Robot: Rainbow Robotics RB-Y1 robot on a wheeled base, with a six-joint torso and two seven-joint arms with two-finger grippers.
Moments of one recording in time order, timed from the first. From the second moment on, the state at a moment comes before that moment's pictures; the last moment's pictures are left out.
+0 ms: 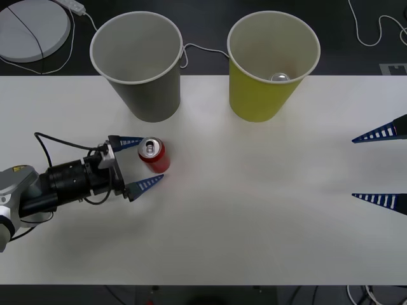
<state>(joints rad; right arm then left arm) -0.01 -0.78 -0.46 -1.91 1.63 -1.57 -0.11 -0.45 0.55 -0.30 -0.75 -0.85 -1.14 -0.70</state>
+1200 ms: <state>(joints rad) -0.01 -0.78 -0.46 -1.91 1.63 -1.57 -0.11 -0.51 0.49 -0.30 -0.69 -0.88 -1.11 -0.70</state>
